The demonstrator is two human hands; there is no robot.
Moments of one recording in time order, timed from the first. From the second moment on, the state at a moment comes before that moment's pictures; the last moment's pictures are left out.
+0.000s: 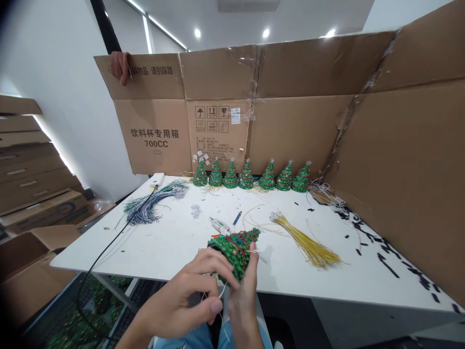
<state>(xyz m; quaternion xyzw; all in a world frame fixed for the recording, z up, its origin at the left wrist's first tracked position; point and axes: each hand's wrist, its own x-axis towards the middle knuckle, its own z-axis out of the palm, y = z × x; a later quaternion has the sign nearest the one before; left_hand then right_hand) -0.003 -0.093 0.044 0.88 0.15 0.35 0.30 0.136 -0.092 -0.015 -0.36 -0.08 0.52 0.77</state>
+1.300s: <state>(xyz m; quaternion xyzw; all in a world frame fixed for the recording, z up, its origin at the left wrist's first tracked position) 0.020 -0.089 0.024 0.80 0.34 0.36 0.33 0.138 -0.090 -0.015 -0.30 0.01 0.50 0.81</state>
